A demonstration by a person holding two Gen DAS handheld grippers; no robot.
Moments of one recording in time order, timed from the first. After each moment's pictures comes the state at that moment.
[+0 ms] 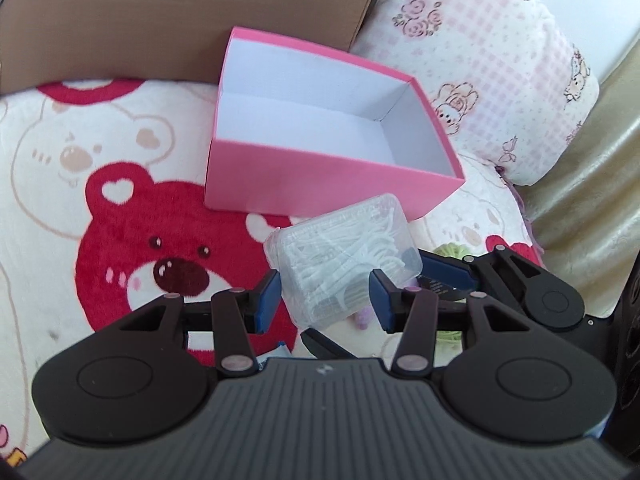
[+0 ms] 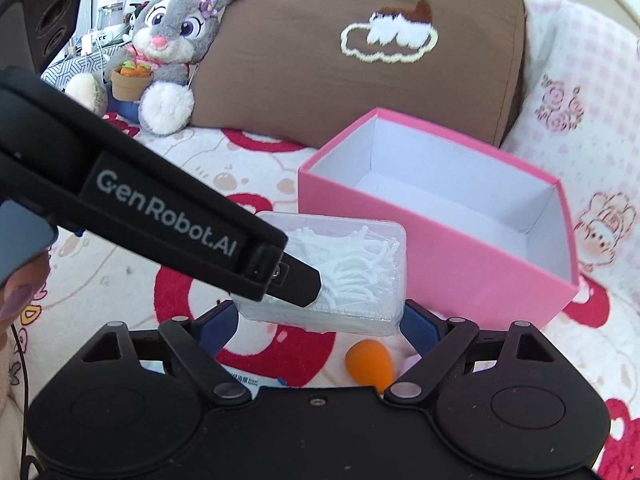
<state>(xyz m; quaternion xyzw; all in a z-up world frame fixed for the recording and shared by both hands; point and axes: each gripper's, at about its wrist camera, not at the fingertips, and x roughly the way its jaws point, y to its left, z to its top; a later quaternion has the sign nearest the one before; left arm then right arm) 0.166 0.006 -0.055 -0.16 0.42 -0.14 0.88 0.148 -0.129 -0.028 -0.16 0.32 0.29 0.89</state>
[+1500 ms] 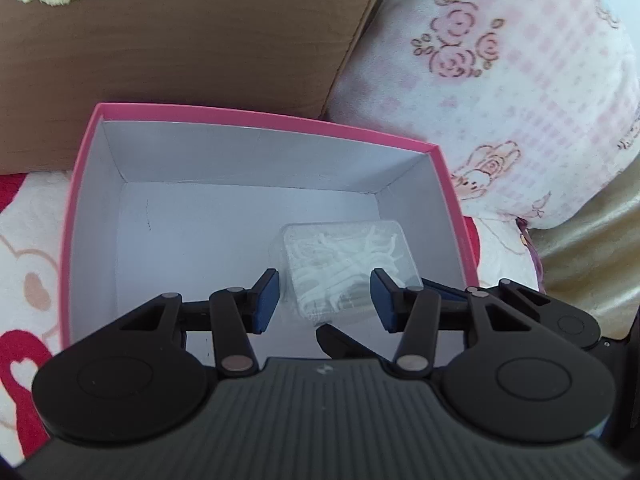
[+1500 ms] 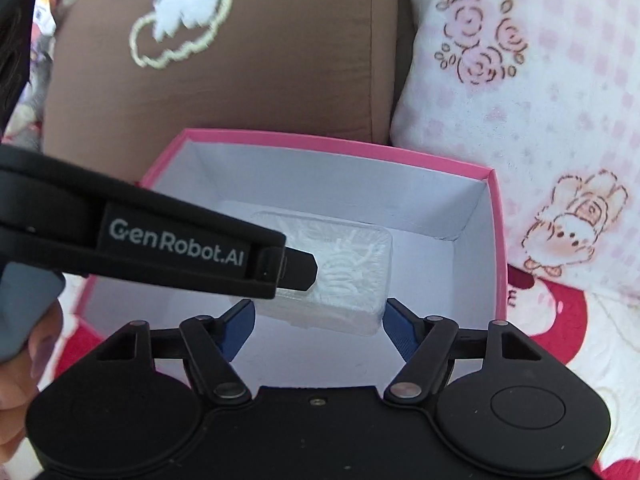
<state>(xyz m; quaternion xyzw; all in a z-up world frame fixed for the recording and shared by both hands) 0.416 -0.036 -0.070 -0.17 0.48 -0.15 0.85 0.393 -0.155 -0.019 -0.09 0.45 0.19 0.87</state>
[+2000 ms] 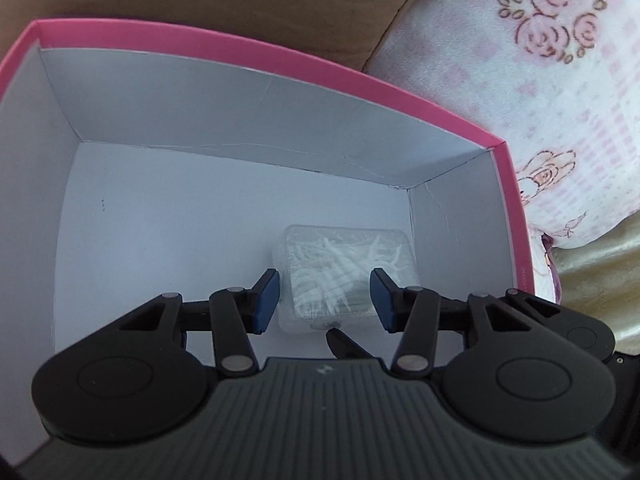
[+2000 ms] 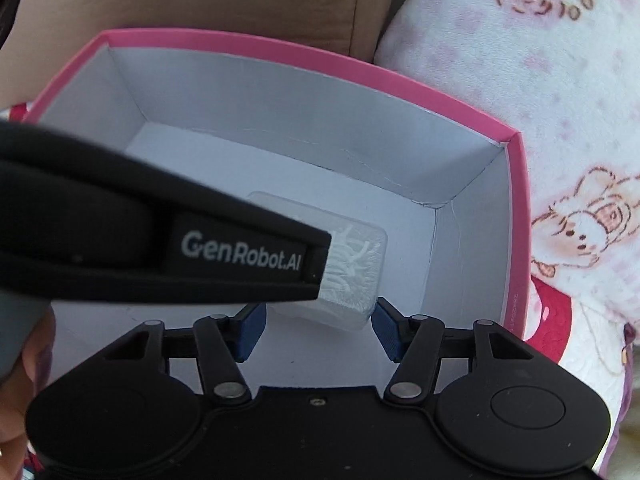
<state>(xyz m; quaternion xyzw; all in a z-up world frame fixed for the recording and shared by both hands) 0.459 -0.053 -0.134 -0.22 0.51 -0.14 0.82 0.436 -0.139 -0.070 -0.19 0.51 0.14 0.83</state>
